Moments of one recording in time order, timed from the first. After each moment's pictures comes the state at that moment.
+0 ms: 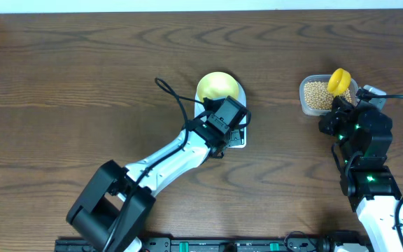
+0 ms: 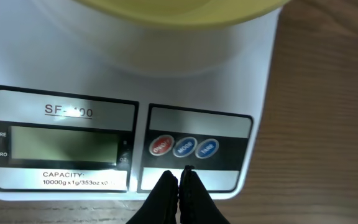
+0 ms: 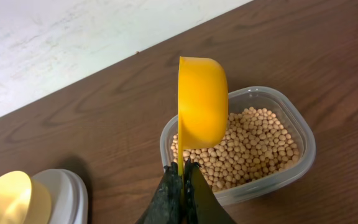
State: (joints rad) left arm -0.73 1.74 1.05 -0.43 -0.06 -0.85; right arm 0.00 0.98 0.55 0.00 0.04 0.38
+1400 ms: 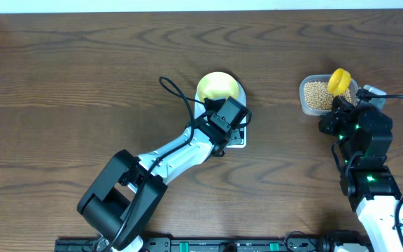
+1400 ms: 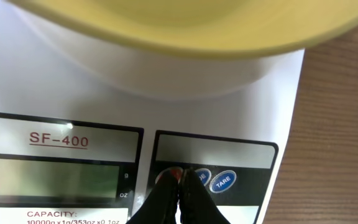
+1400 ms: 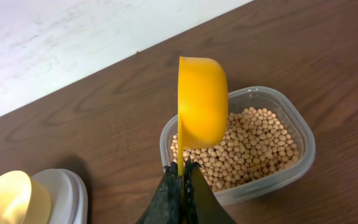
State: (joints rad) left arm -0.72 1.81 1.05 -0.37 -0.09 -0.85; right arm 0.00 0.98 0.55 0.00 0.04 0.38
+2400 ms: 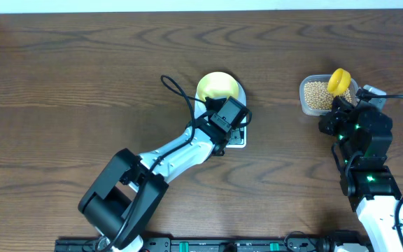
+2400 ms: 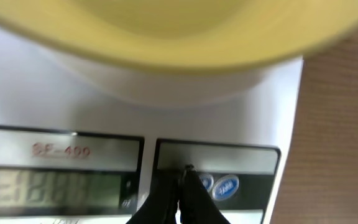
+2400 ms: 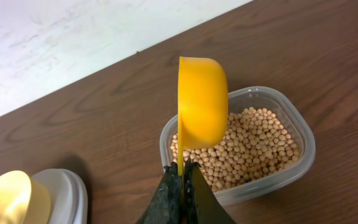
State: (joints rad) left arm -0.72 1.81 1.05 -0.36 -0.11 -0.81; right arm 0.00 0.98 0.55 0.00 0.04 0.38
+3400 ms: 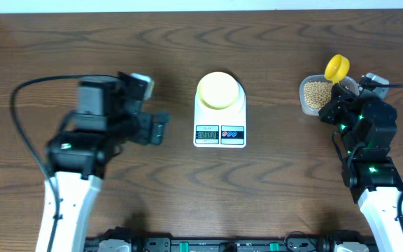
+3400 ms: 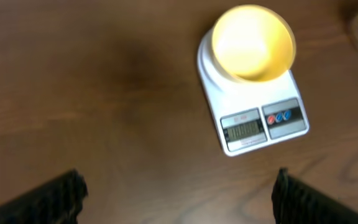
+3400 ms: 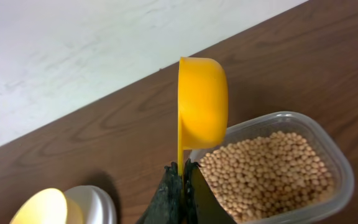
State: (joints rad) left arm -0.10 1.14 1.18 -0.95 0.24 0.16; right arm 0.00 1.04 0.63 0.05 -0.02 0.43
